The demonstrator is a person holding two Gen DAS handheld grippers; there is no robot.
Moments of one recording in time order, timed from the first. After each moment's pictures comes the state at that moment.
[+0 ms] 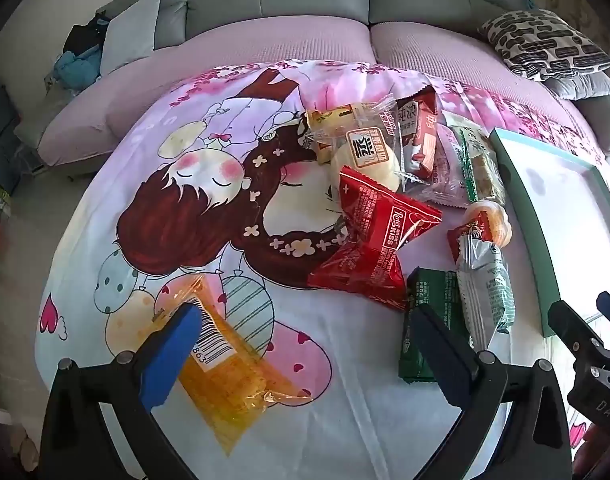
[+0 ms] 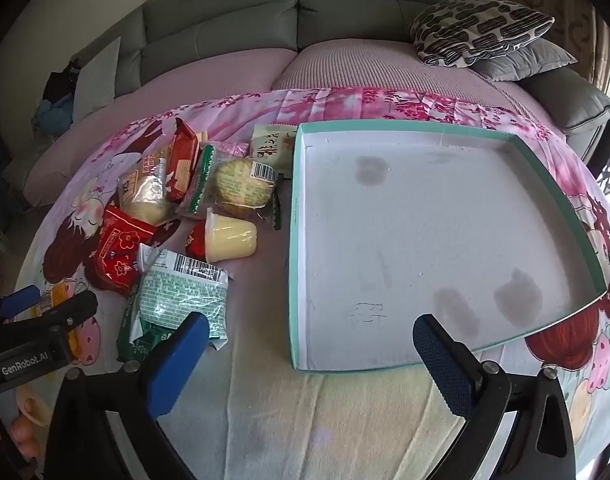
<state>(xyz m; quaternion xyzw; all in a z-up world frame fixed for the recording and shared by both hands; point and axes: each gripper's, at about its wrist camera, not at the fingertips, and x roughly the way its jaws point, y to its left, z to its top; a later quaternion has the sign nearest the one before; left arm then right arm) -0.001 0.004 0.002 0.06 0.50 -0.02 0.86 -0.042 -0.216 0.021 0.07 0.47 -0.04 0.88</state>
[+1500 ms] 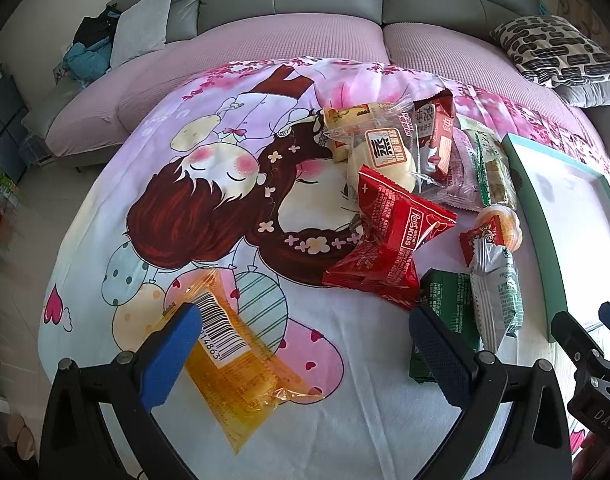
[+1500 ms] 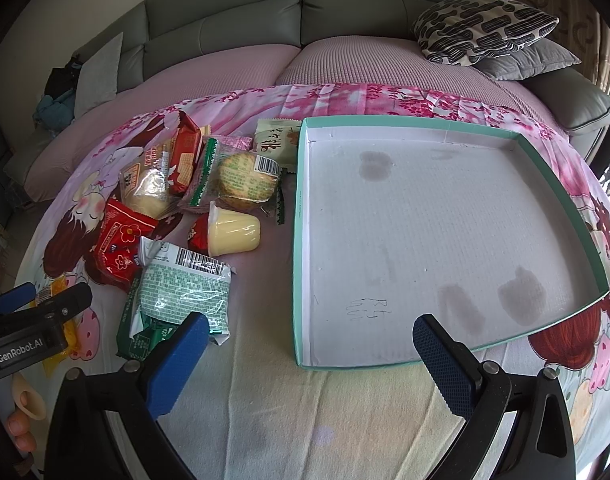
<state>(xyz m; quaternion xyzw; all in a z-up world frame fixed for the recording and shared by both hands) 0.002 0.007 0.001 0.05 0.51 0.00 0.86 -0.041 -0.215 0.021 0.06 0.48 -0.04 0.87</state>
